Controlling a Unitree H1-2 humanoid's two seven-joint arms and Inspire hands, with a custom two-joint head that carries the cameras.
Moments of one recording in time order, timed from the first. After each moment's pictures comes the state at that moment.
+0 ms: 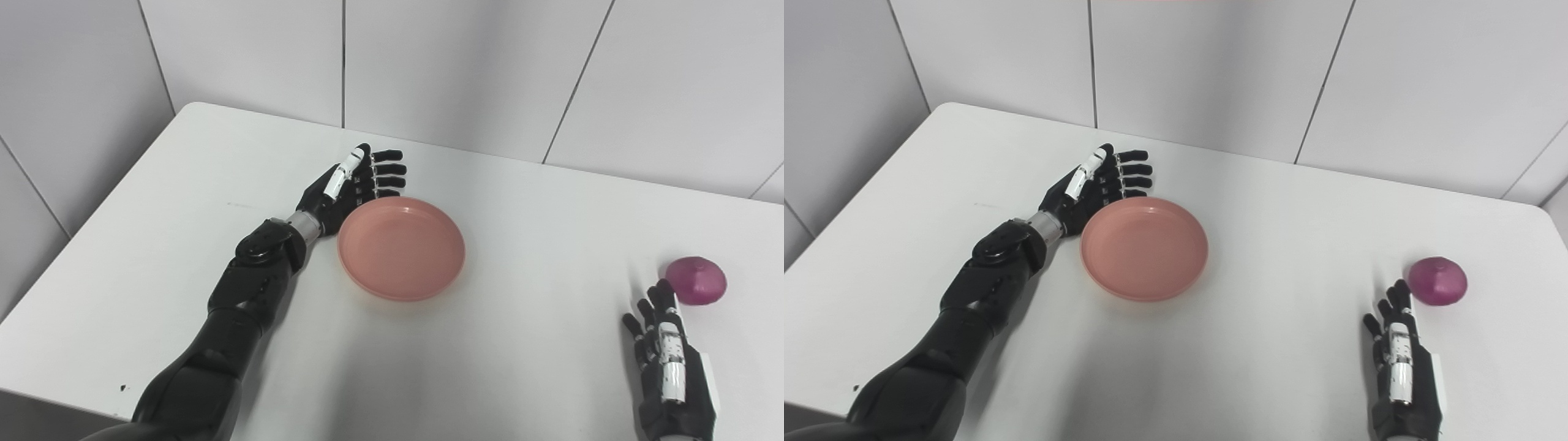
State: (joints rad) left arm -0.59 0.13 0.10 0.70 -0.30 -0.02 -0.44; right arm 0.09 -0.10 -0.11 -0.22 0.14 0.13 0.03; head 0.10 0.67
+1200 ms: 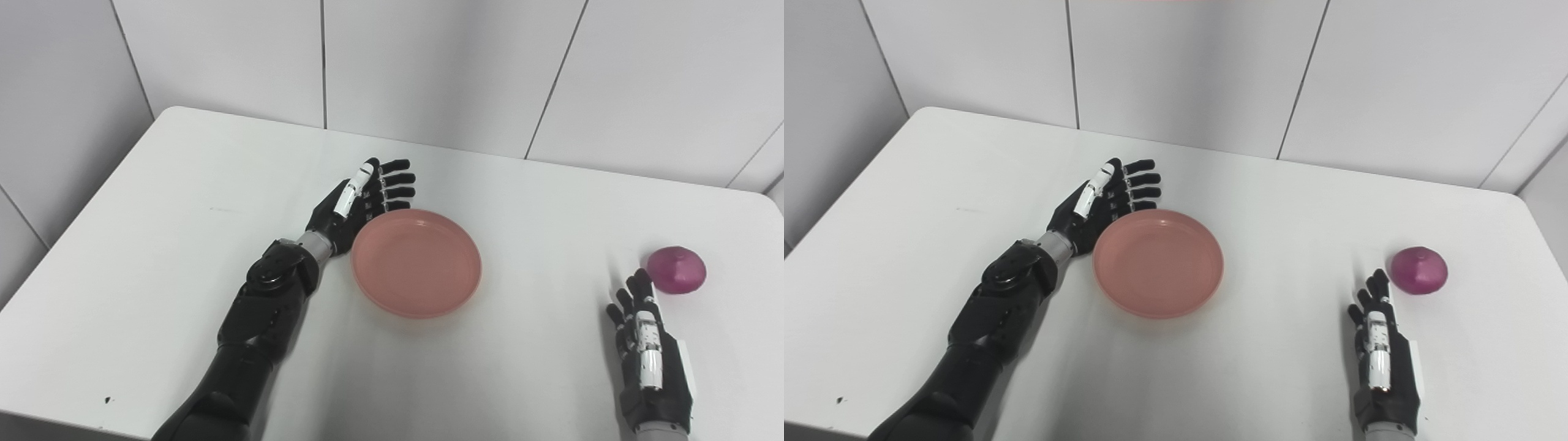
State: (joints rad) left arm -0.50 0.04 0.06 0.52 -0.26 0.05 -0.33; right arm 0.09 -0.08 -0.09 -0.22 0.10 0.13 0.00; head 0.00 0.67
